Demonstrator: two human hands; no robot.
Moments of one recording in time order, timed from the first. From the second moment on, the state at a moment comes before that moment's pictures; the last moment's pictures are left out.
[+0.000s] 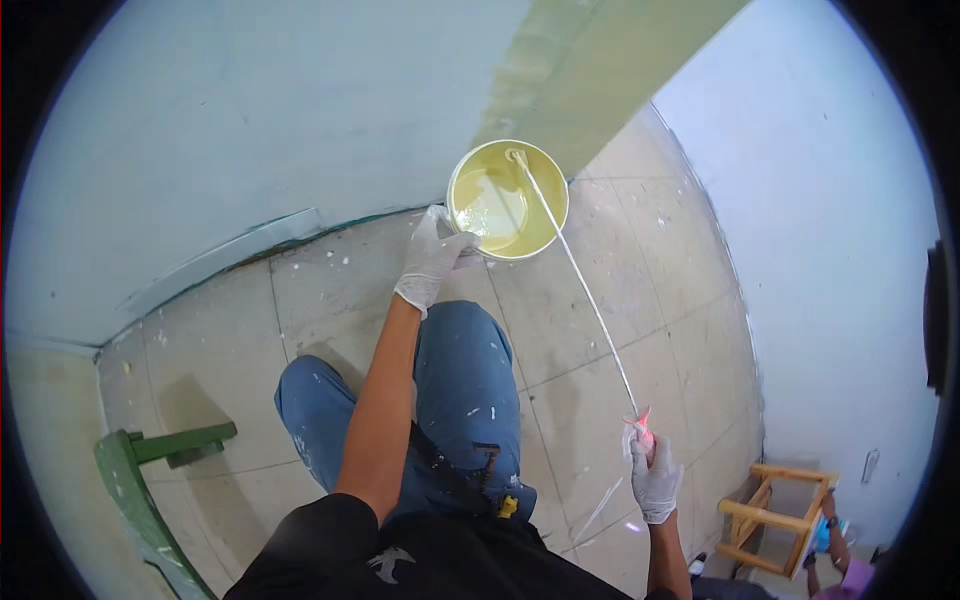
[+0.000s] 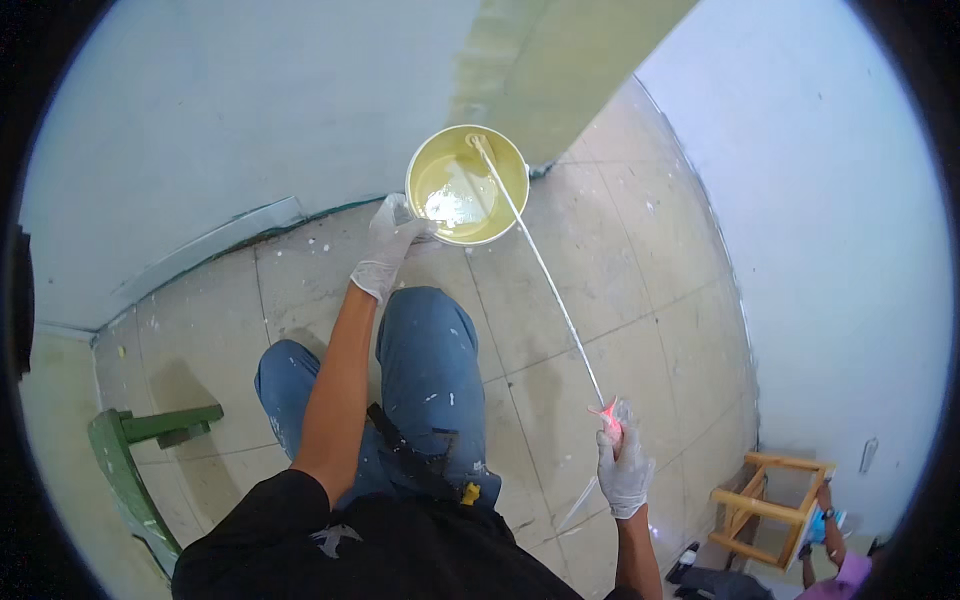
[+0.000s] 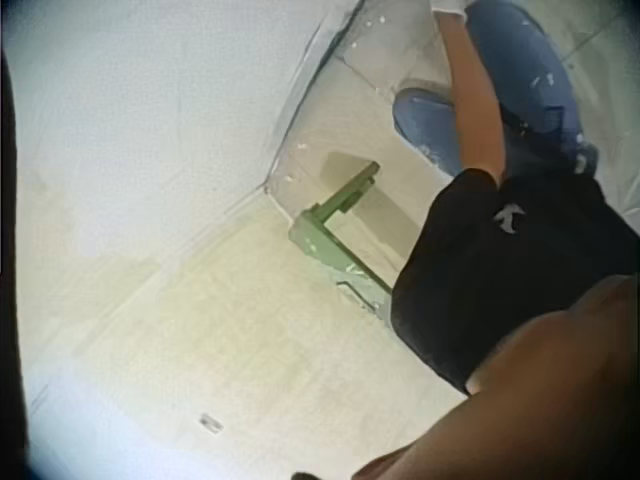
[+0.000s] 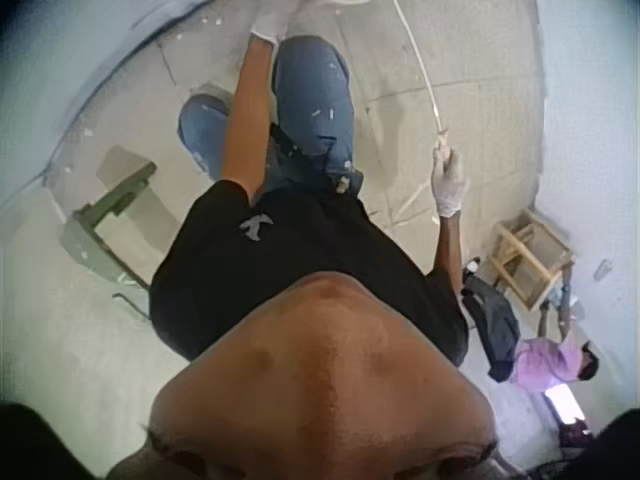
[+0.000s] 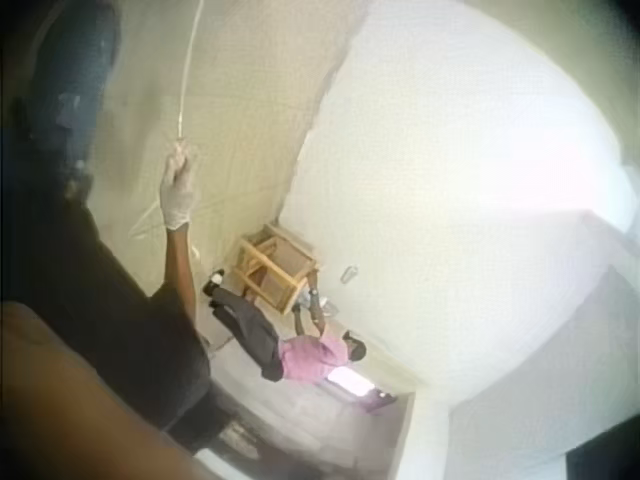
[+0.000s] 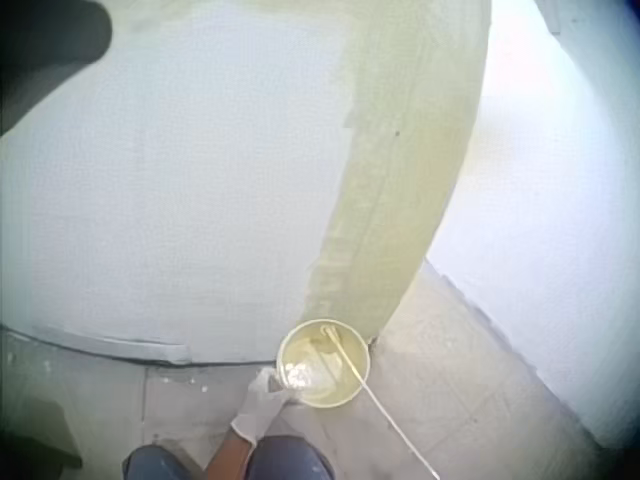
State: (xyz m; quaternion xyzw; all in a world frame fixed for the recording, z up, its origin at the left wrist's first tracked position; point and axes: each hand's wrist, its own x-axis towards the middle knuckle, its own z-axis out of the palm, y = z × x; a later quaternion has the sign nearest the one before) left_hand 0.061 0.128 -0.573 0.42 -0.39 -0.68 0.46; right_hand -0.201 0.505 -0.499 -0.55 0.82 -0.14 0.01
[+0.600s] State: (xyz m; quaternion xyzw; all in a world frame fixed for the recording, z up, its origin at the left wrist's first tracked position) left_hand 0.248 0.138 -0.577 0.49 -0.44 -0.60 0.46; right_hand -0.194 0.390 -0.430 -0.74 0.67 -0.06 -0.06
